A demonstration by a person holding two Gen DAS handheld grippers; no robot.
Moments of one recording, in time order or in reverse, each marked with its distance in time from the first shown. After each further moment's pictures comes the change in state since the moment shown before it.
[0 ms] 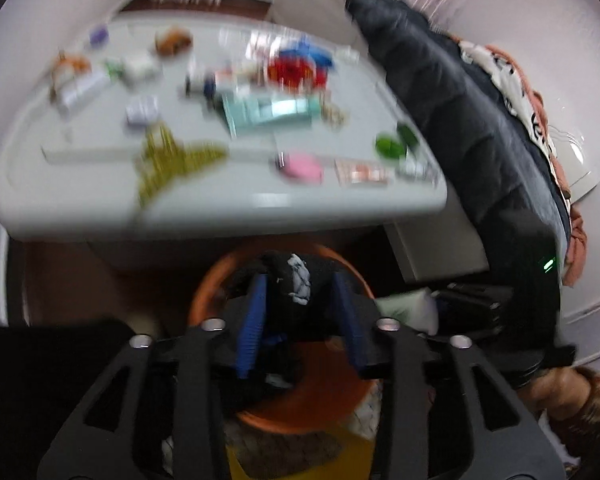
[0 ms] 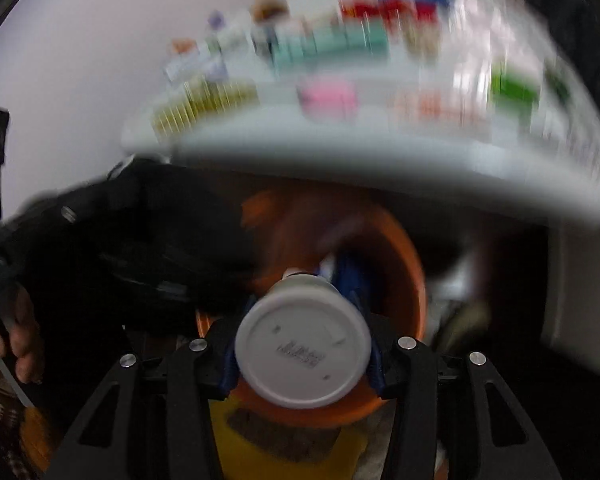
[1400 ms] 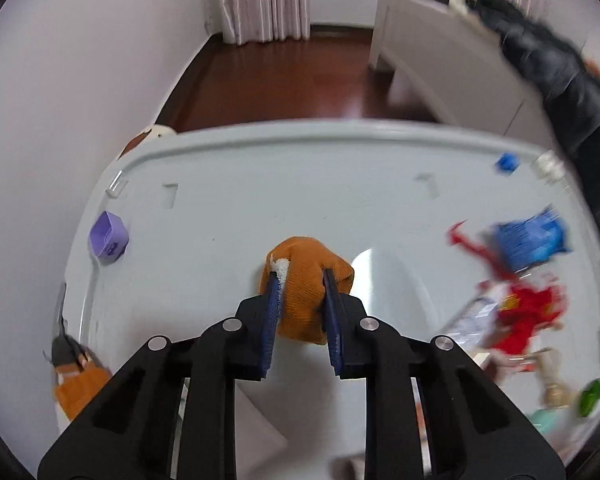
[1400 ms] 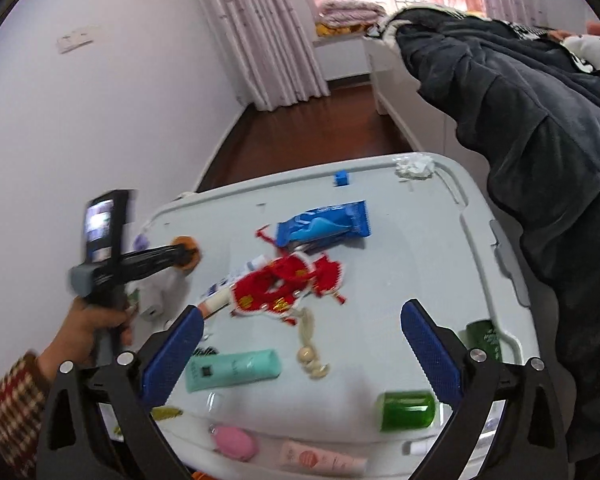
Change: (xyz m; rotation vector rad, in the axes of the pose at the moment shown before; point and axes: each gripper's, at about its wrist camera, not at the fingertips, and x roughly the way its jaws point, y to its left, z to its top) left arm 0.110 0.102 0.290 0.026 -0.142 0.461; right arm -0.101 -0.077 0.234 0.146 -0.504 -0.102
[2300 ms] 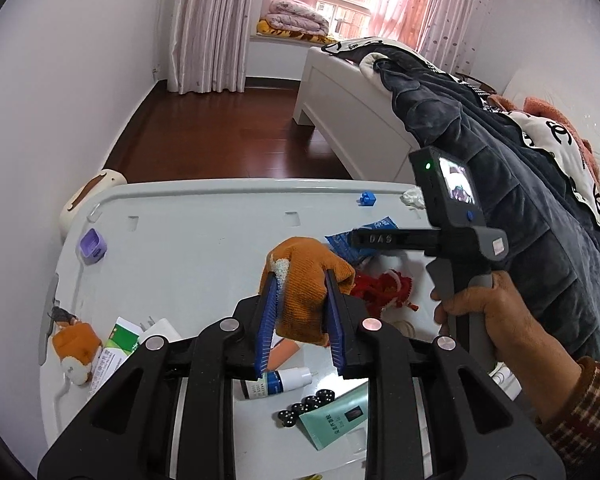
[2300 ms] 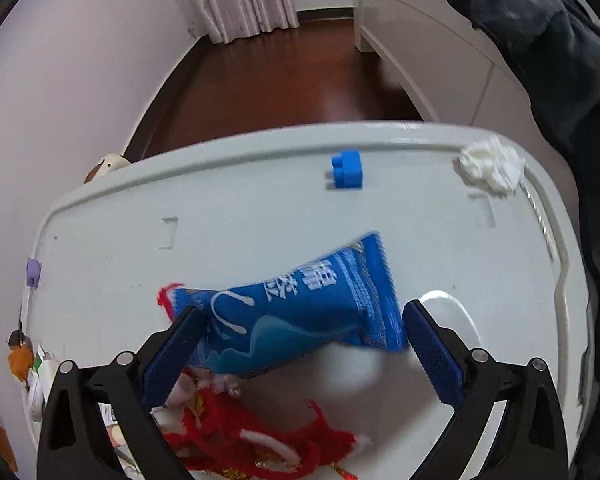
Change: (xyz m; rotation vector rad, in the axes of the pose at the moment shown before) left arm -0.116 -0.029 -0.029 0.041 -0.174 -0.256; right arm 0.193 0.003 0.083 -0.004 0.219 -0.171
